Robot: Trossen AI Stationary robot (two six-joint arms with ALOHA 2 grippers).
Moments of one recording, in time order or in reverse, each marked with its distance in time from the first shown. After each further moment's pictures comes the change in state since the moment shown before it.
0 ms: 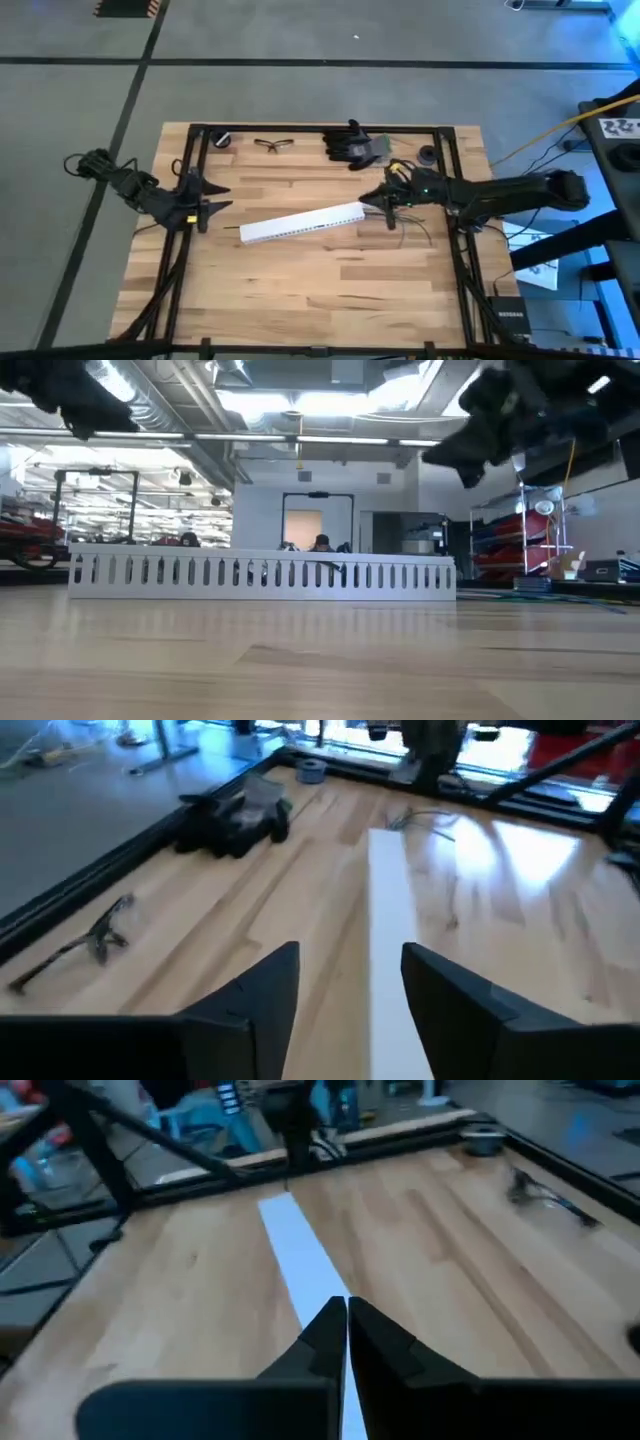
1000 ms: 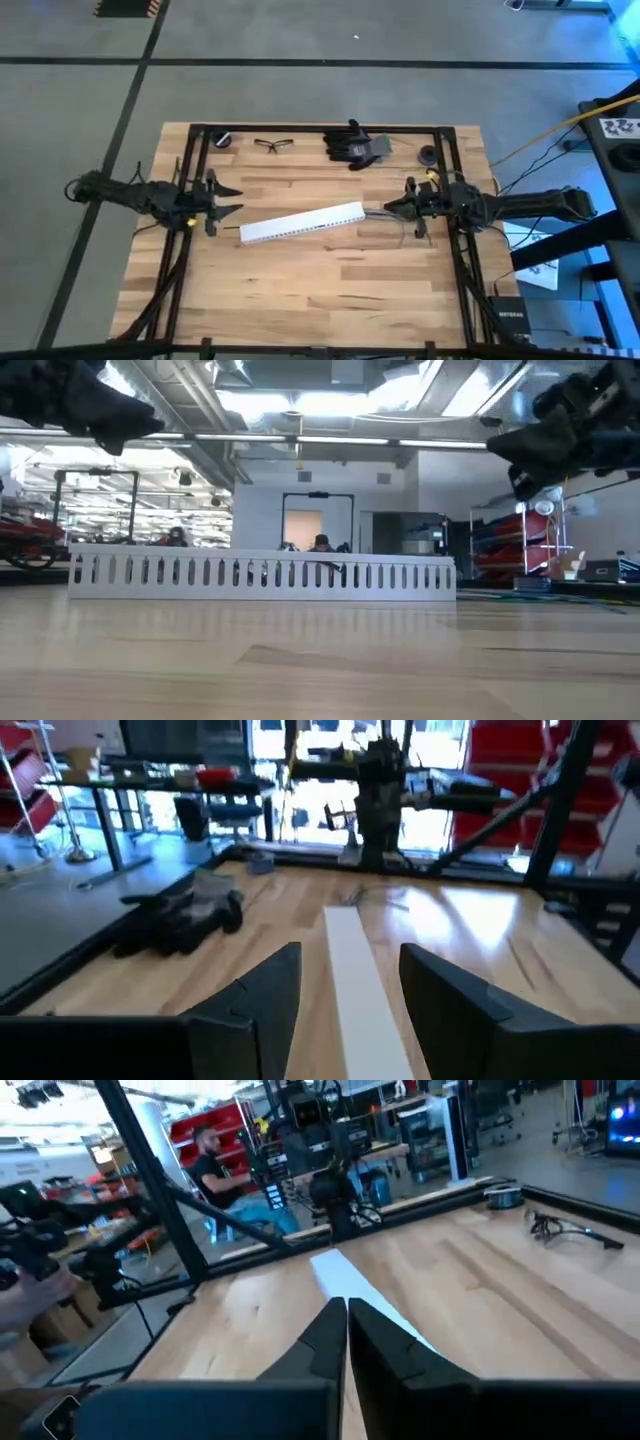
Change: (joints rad) left arm 0.277 -0.189 -0.298 0.557 0.365 0.402; right arm 0.080 -0.563 -0.324 0.057 0.035 0.130
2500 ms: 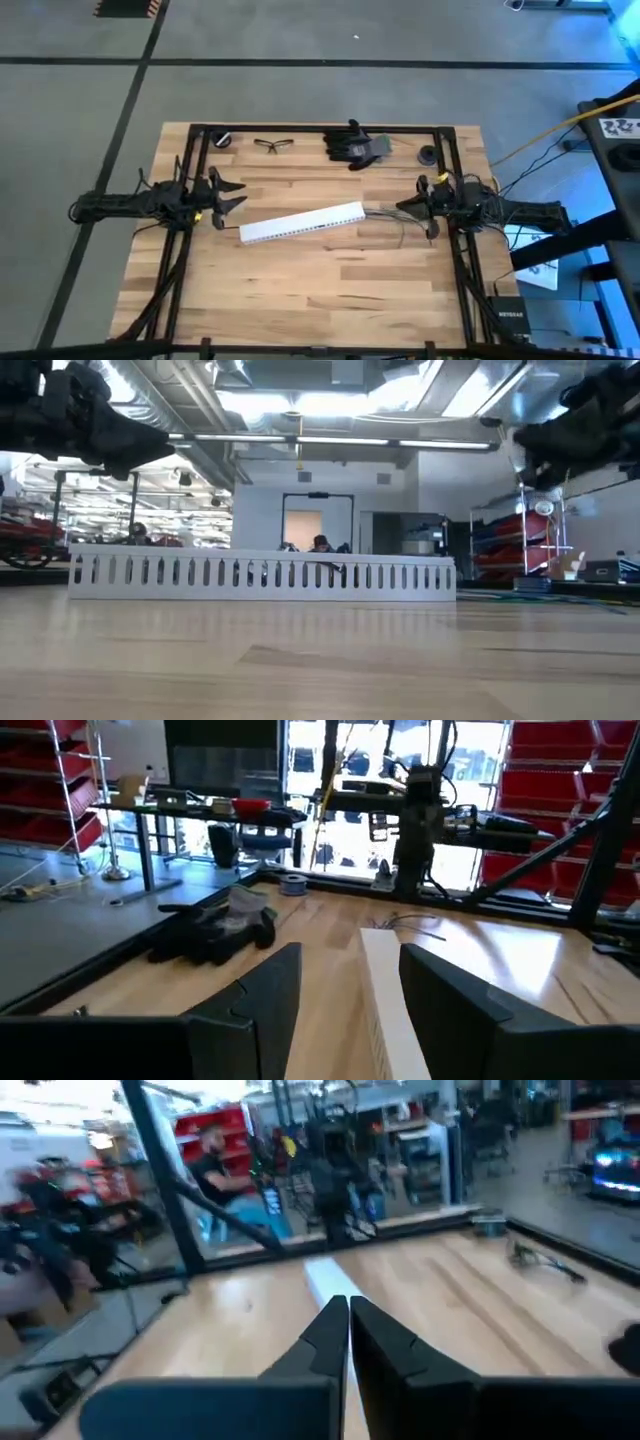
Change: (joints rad) left arm 0.217 -0.098 -0.169 0.152 0.129 0.000; right arm -0.001 -0.421 0.020 -0.422 -0.006 -0.113
